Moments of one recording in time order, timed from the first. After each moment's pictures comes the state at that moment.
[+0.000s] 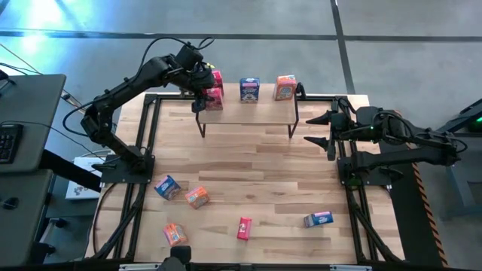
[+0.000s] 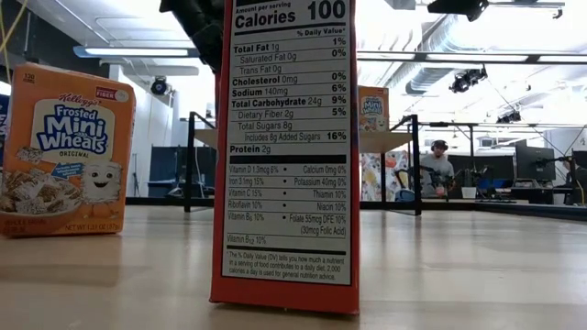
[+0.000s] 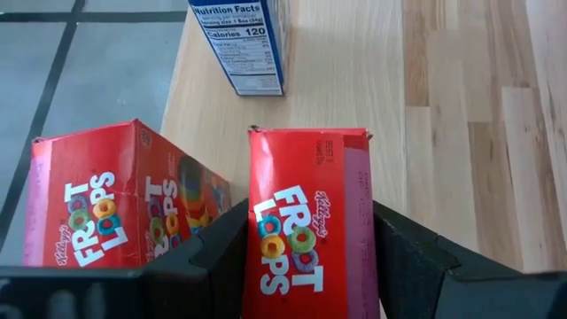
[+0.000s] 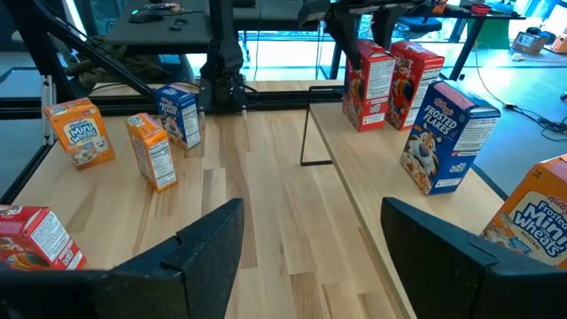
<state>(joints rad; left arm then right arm) 0.73 1.55 1.57 -0.97 0.26 0.60 -0.08 0.65 0.91 -0.56 0.10 -0.04</state>
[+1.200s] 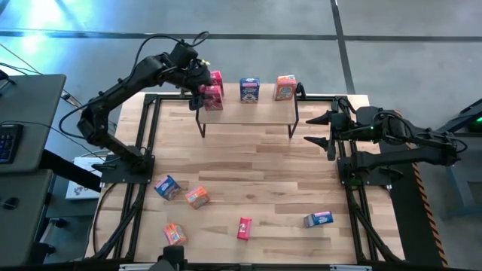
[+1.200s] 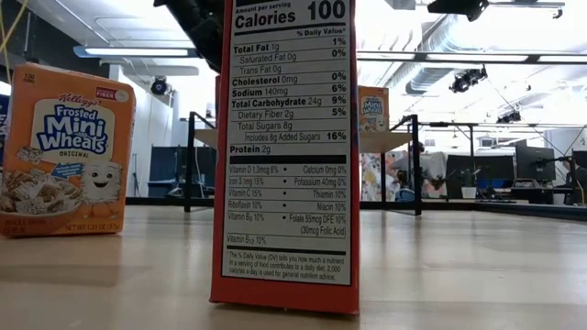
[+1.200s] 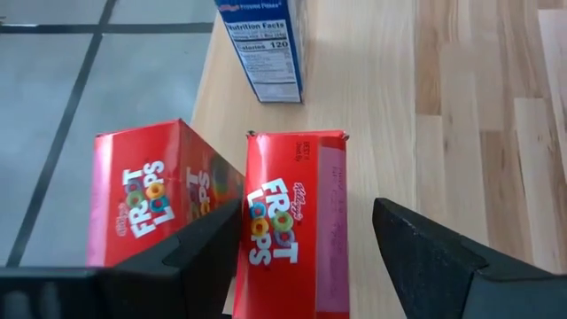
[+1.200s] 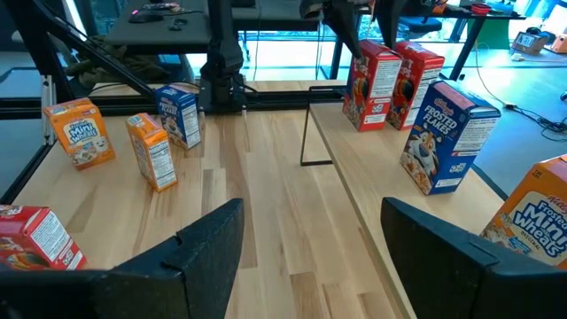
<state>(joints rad) 0.75 1.50 1.57 -0.96 0.25 0.60 -0.08 0.65 0.91 -0.56 0.10 -0.04</state>
